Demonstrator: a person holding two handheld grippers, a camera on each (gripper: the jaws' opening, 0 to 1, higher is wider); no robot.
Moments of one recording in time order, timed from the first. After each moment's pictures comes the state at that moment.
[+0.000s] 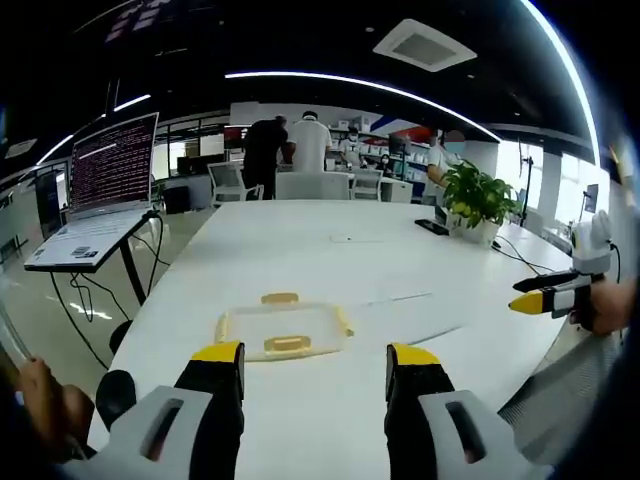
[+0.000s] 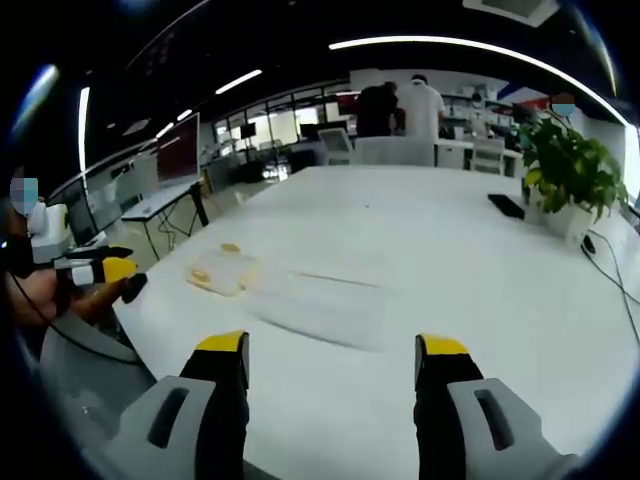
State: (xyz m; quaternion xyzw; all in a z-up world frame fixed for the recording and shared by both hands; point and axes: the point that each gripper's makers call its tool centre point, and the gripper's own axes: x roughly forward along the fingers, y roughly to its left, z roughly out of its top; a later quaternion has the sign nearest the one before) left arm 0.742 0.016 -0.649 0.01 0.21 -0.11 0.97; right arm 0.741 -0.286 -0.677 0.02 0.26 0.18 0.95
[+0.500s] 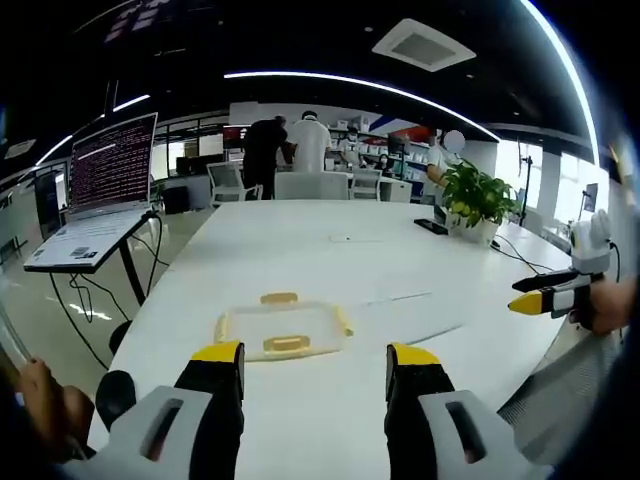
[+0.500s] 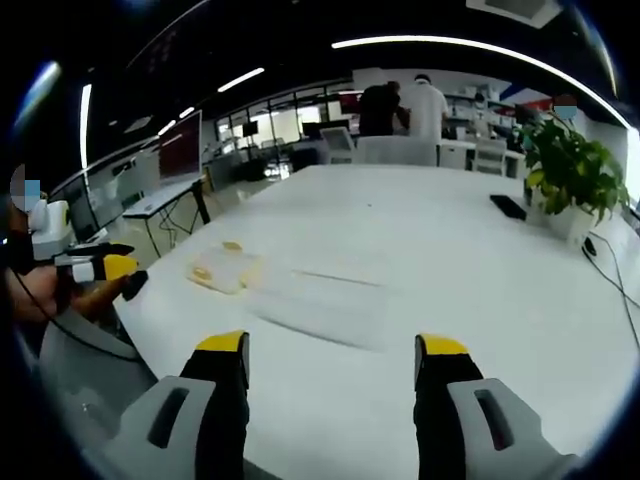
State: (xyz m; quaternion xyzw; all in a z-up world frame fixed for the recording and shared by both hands) left arm 0.742 0.015 -0.650 0.01 0.21 -0.11 0.97; right arm 0.742 -0.284 -0.678 0.01 0.26 0.18 0.95
